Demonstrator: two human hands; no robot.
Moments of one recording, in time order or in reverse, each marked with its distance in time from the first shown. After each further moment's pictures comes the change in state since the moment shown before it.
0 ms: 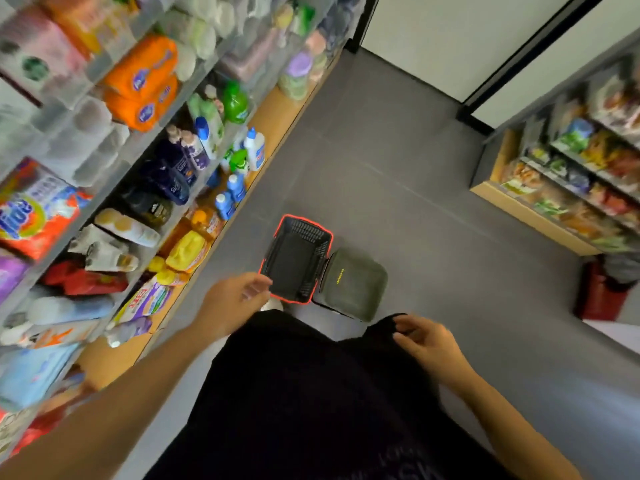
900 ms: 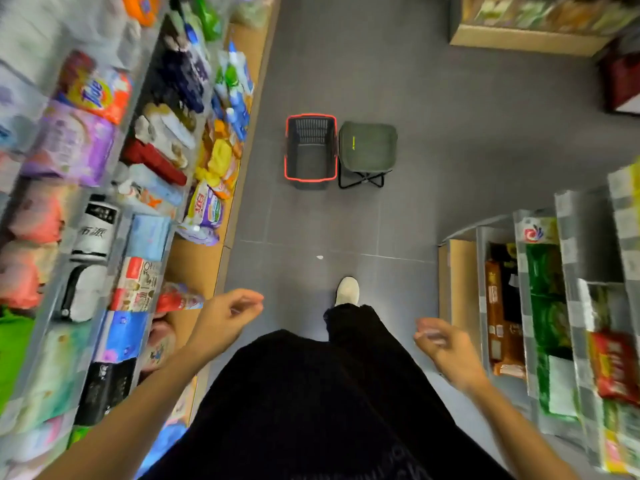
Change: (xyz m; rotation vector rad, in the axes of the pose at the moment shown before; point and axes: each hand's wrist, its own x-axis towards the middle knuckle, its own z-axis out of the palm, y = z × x) left_hand -0.492 -0.234 0.029 0.149 -0.152 0.082; right_hand -0.448 0.208 0.441 0.536 0.221 0.211
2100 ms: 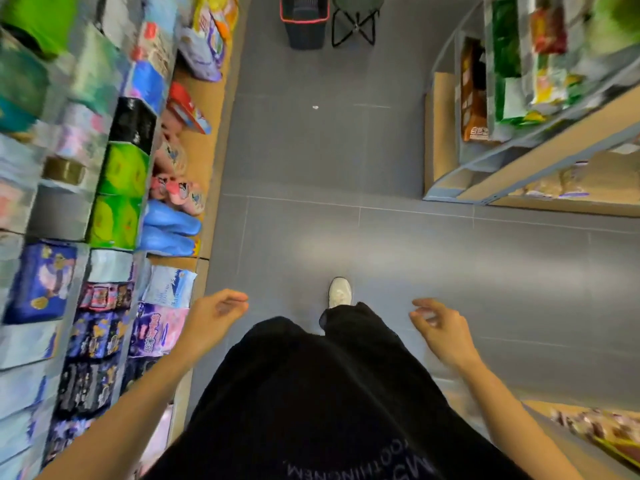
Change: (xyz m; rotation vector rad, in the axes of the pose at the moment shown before) left_hand -0.694 -0.286 0.241 -0.001 0.021 -0.195; right_hand -0.559 0.489 0.172 -0.163 0.033 -0.010
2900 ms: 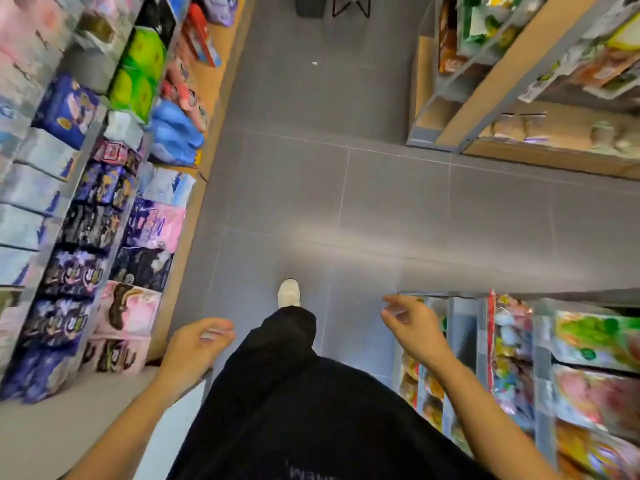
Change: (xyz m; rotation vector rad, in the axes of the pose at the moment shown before) left_hand -0.423 -0.258 0.162 -0.104 0.032 -0.081; right_hand -0.347 0.249 0.135 -0.108 -0.030 -0.216
